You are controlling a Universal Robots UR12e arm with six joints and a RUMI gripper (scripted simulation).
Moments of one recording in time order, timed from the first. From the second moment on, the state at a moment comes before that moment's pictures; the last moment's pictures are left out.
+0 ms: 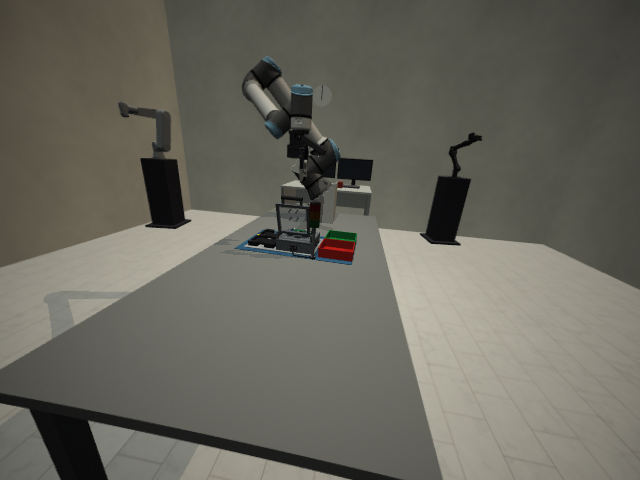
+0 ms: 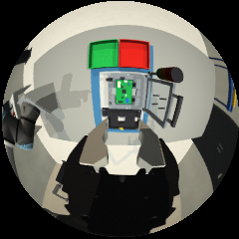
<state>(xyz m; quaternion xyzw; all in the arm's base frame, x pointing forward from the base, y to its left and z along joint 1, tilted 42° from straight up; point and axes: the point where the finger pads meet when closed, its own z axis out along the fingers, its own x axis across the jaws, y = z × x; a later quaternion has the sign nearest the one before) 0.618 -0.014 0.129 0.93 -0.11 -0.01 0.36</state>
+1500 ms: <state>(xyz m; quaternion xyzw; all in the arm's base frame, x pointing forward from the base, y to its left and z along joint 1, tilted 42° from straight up) 0.751 -0.045 0.137 0.93 -0.11 -0.01 0.35</state>
